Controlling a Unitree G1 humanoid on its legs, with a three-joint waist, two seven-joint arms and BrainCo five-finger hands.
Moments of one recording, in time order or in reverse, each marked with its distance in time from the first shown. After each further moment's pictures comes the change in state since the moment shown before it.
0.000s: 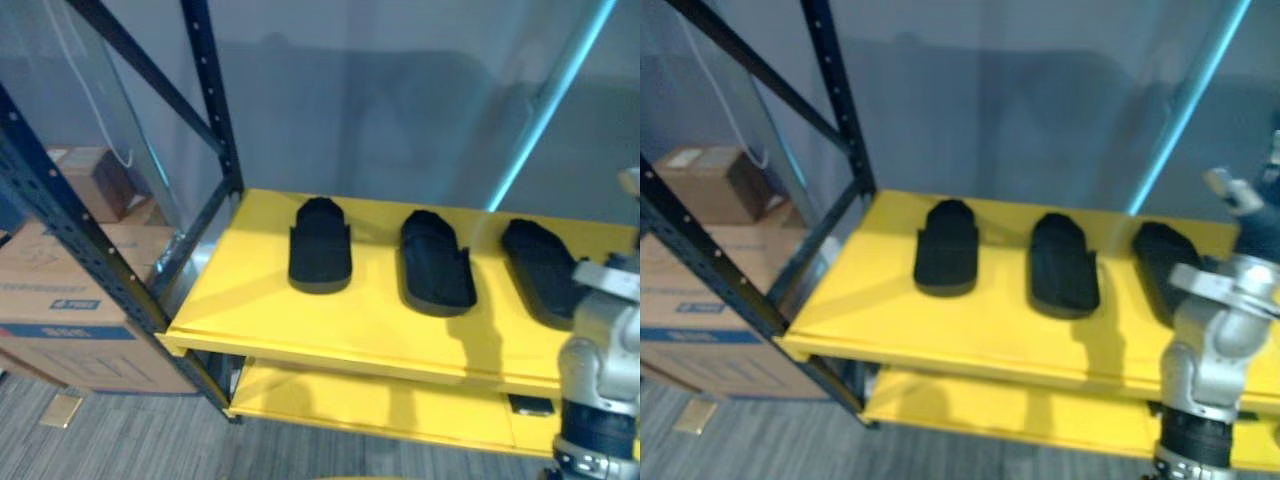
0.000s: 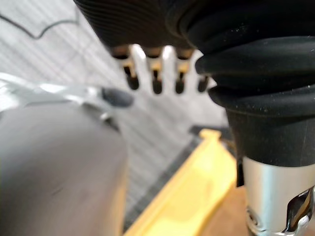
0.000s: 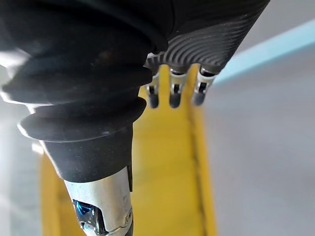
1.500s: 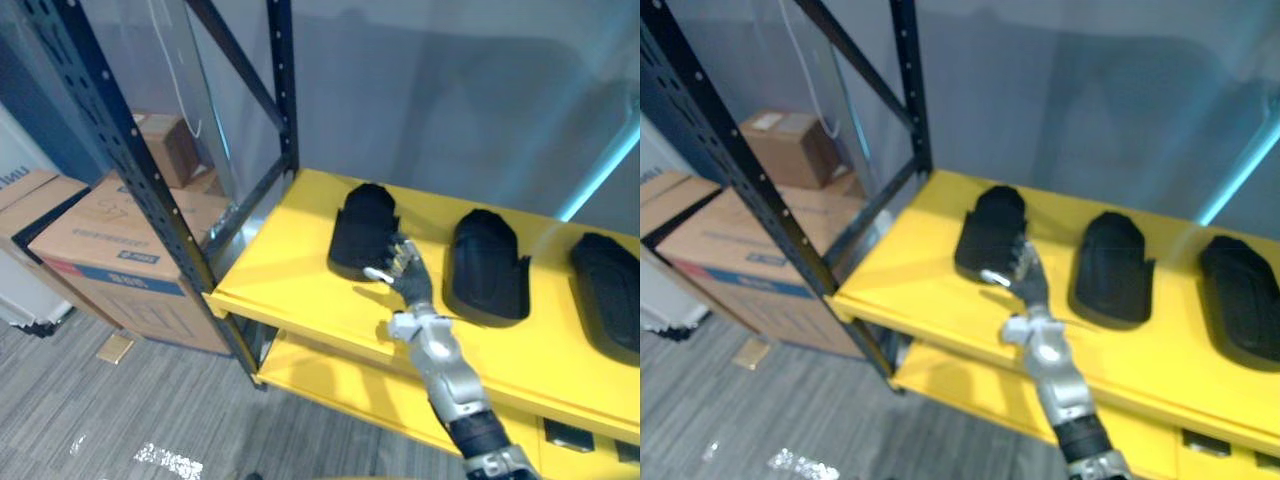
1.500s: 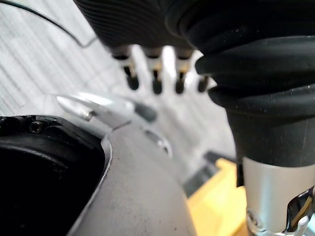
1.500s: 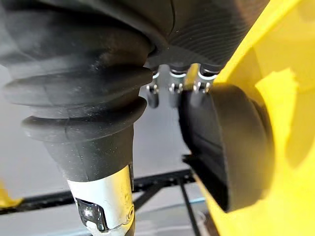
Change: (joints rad) left arm -0.014 -0.010 -0.052 -0.004 -0.058 0.001 0.040; right arm 0.066 0.254 0.390 0.400 -0.154 0.210 -0.200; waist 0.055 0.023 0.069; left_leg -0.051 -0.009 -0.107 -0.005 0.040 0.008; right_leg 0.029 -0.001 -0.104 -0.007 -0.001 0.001
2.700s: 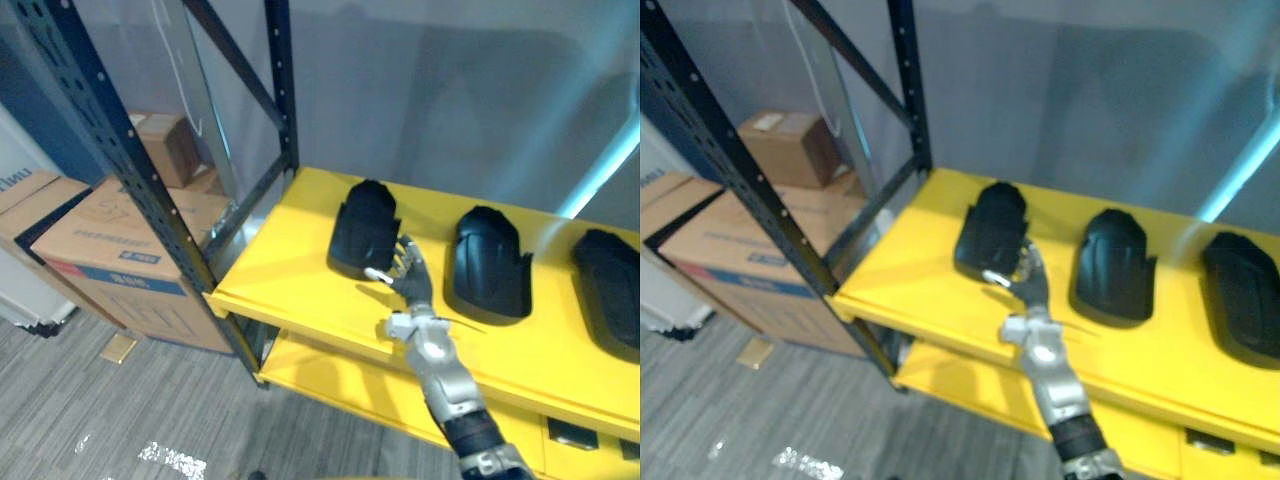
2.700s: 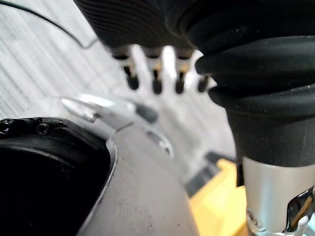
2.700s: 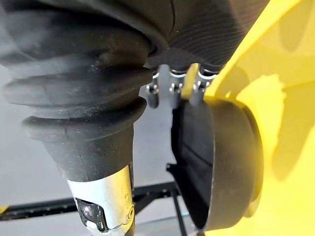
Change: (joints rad) left arm -0.001 -0.002 -0.010 0.000 -0.002 0.002 0.000; right arm -0.003 0.018 0.003 0.038 -0.056 0.004 -0.020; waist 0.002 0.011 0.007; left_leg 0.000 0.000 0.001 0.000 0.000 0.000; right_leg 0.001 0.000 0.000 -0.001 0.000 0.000
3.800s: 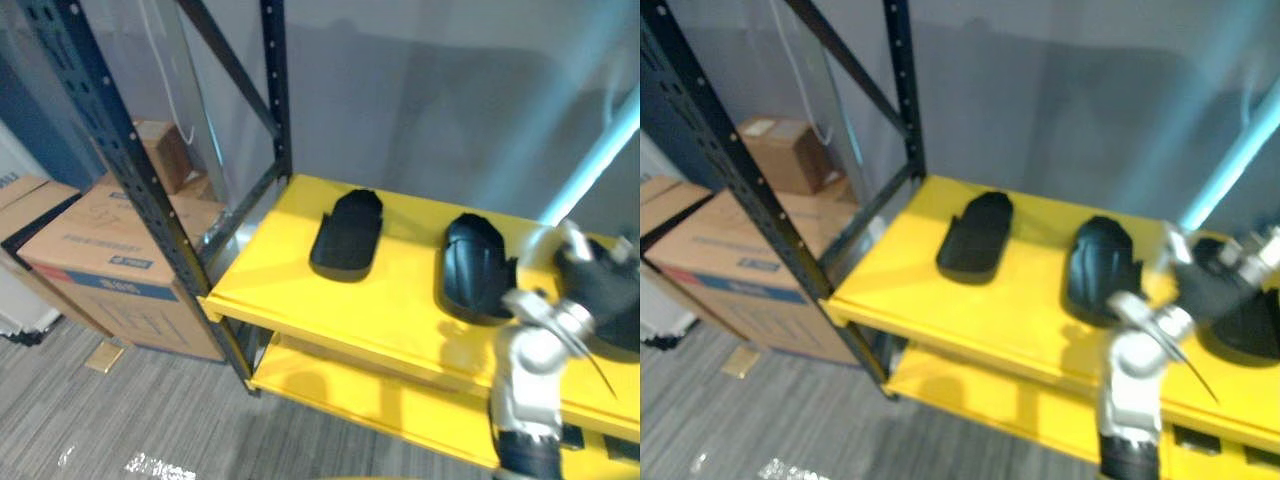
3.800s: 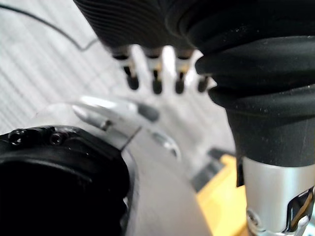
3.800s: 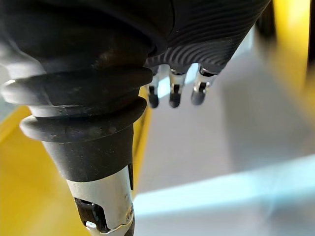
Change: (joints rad) left arm 0.040 -0.001 0.021 0.002 0.022 0.000 -0.002; right arm 0.267 -0.012 -0.645 -0.302 -0.104 -0.304 -0.528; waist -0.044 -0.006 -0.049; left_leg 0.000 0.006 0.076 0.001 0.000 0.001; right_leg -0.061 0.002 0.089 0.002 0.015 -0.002
